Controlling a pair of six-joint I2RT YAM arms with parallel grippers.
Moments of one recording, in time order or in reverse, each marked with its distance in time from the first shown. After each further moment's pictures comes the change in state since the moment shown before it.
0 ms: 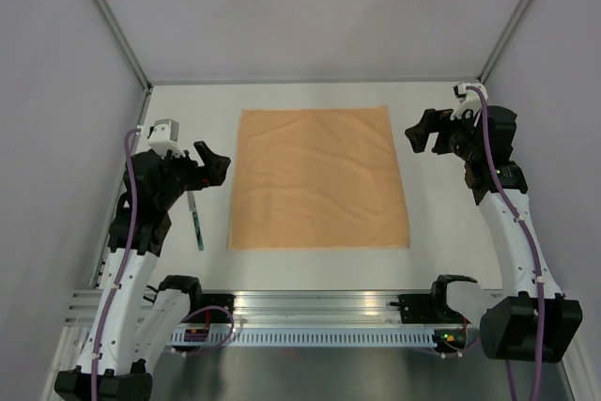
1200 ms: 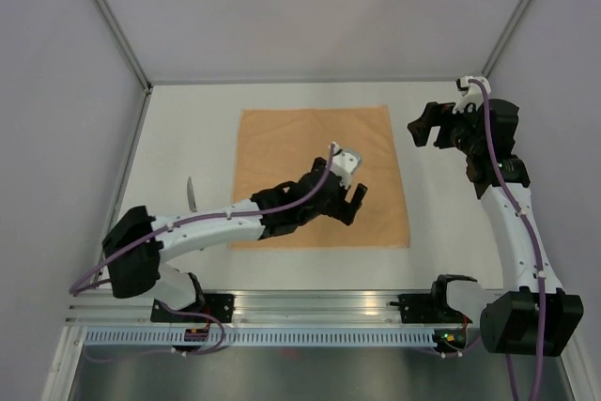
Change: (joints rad) left arm -0.999 0.732 0.238 0.309 -0.485 0.037; right arm 0.000 0.024 0.053 -0.027 0.028 0.001
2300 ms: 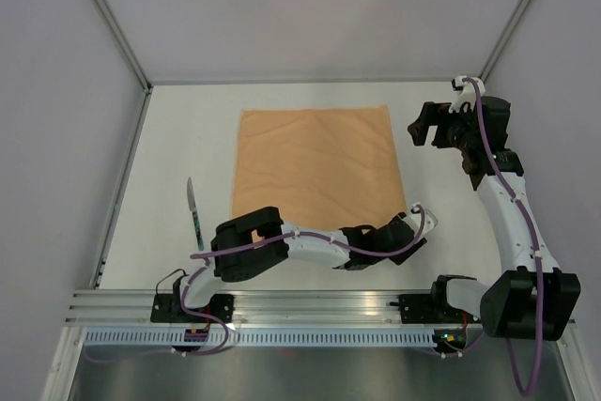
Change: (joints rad) left arm -0.270 0.710 0.322 0.326 -0.005 0.109; right arm 0.000 0.091 0.011 -0.004 0.055 -0.009
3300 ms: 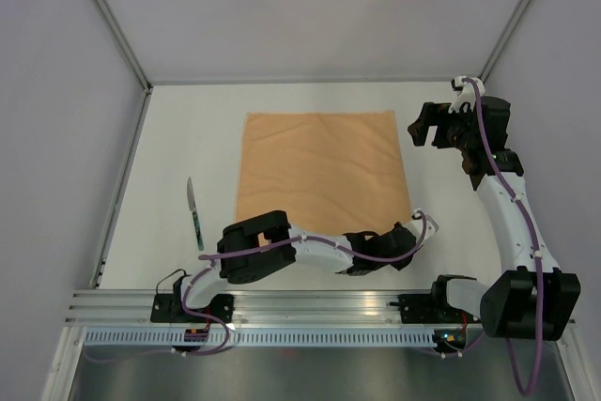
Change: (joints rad) left arm -0.022 0.055 0.018 0.018 0.005 -0.040; right arm 0.000 0.000 0.000 -0.003 0.000 -0.007
